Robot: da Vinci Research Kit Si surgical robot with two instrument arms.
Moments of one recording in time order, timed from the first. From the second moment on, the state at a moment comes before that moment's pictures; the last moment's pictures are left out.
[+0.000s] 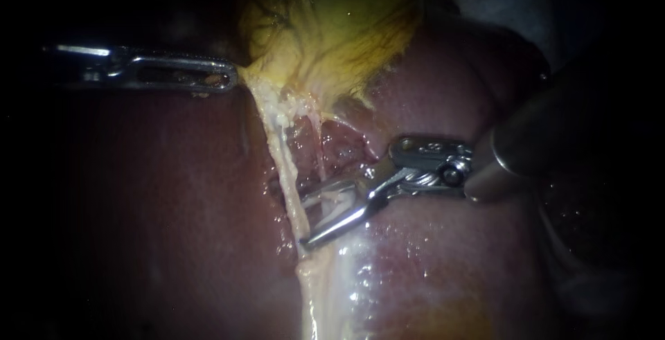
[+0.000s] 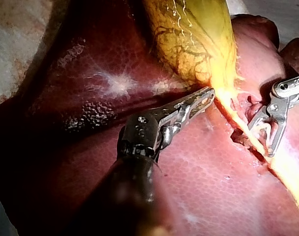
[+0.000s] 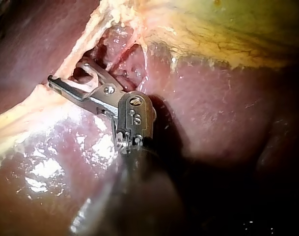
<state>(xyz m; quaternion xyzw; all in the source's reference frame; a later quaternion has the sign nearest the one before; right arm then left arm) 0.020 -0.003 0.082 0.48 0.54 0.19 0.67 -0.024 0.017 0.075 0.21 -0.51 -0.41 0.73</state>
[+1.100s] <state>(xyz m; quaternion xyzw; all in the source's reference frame) 0.022 -0.007 0.078 0.53 0.59 0.15 0.58 -0.024 0.017 0.075 0.21 -0.51 -0.41 0.73</state>
